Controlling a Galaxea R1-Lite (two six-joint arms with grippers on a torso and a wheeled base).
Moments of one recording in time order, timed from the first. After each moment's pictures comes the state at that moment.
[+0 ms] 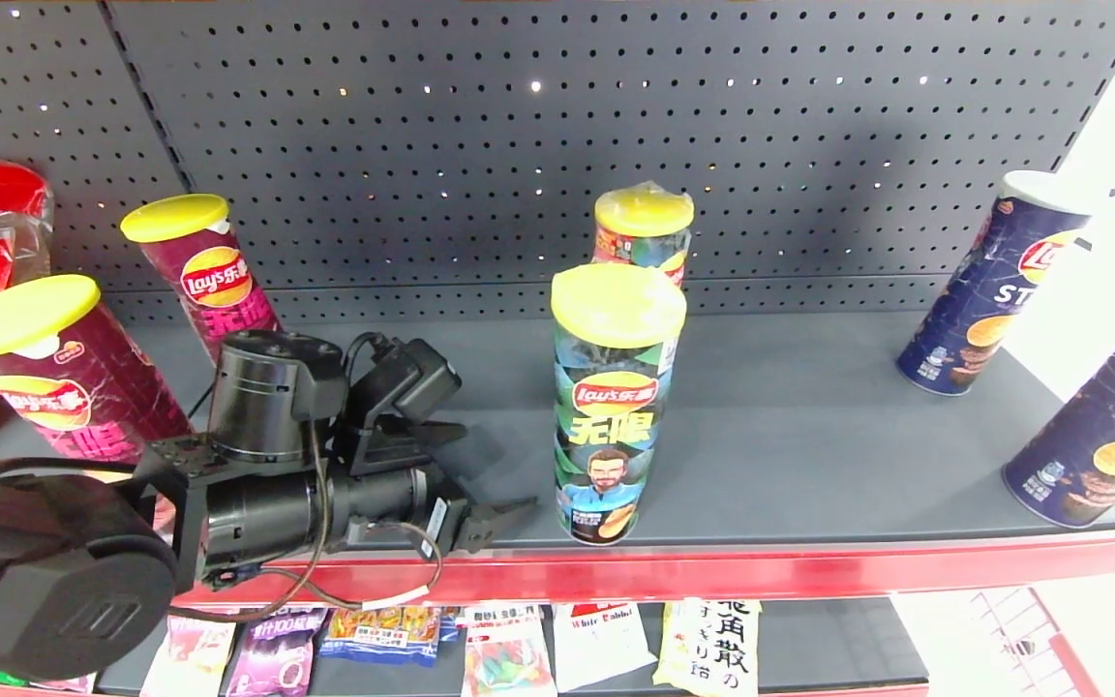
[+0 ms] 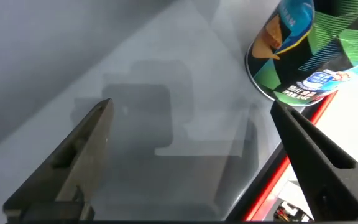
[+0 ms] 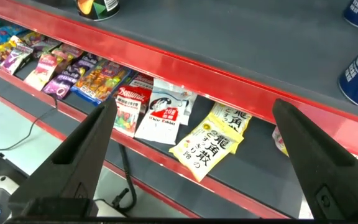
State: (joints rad) left arm -0.55 1.71 -0.67 -0.58 -0.25 0.16; right arm 0.37 0.44 -0.11 -0.18 0.13 -0.07
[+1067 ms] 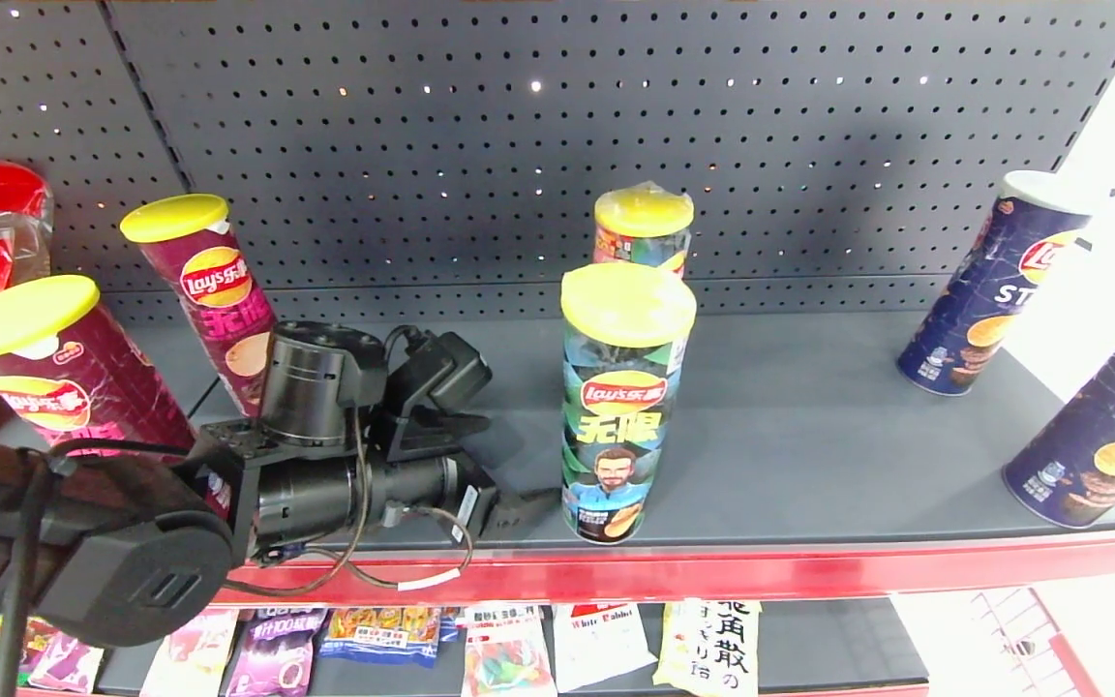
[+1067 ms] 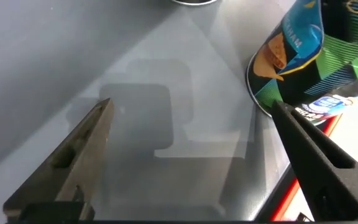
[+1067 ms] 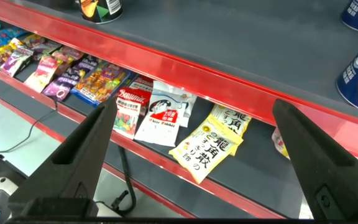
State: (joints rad) left arm -0.57 1.78 -0.74 -0.58 -0.25 0.16; right arm 0.37 0.43 -0.11 -0.18 0.12 -0.07
